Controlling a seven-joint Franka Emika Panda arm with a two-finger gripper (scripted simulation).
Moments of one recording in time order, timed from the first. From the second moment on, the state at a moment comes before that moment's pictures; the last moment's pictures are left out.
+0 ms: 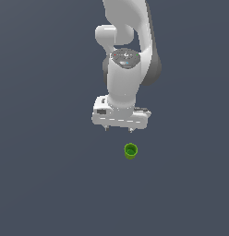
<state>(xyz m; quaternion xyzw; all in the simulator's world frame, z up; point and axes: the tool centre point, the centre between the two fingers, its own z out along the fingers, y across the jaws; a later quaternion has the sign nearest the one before) 0.033 0.016 0.193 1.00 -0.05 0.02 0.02</state>
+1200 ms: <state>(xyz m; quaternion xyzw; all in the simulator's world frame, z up) 0.055 0.053 0.135 0.94 -0.35 0.01 0.00</state>
